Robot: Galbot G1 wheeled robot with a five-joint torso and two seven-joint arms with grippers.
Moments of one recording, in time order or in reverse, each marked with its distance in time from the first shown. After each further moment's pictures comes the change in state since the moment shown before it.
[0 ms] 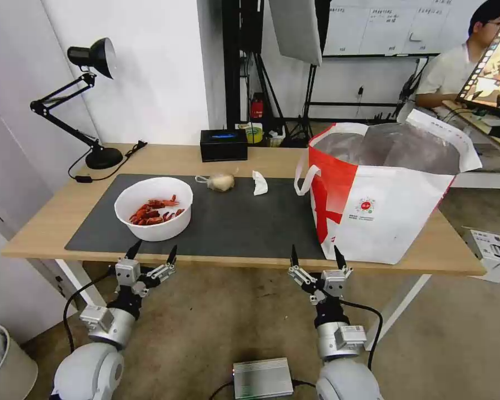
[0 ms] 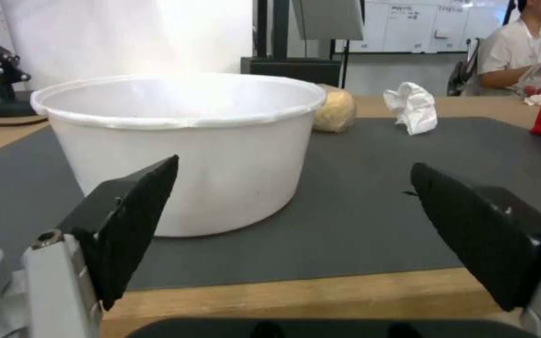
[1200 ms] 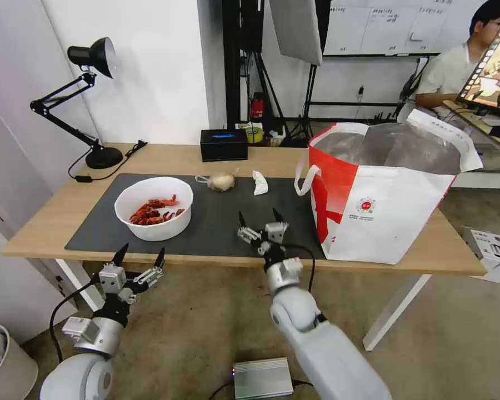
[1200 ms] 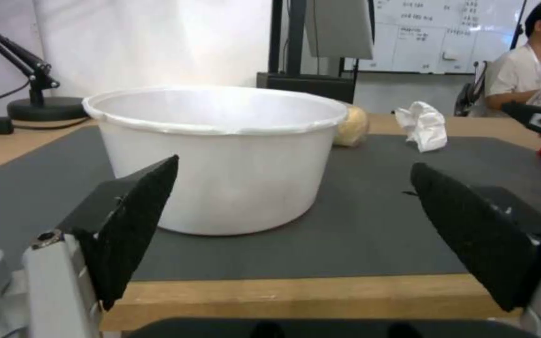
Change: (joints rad) left arm 0.040 -0.048 -0.068 -0.003 -0.031 -0.058 0.055; right arm 0.623 0.029 -0.227 -0.523 0.237 0.004 -0.067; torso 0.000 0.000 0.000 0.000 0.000
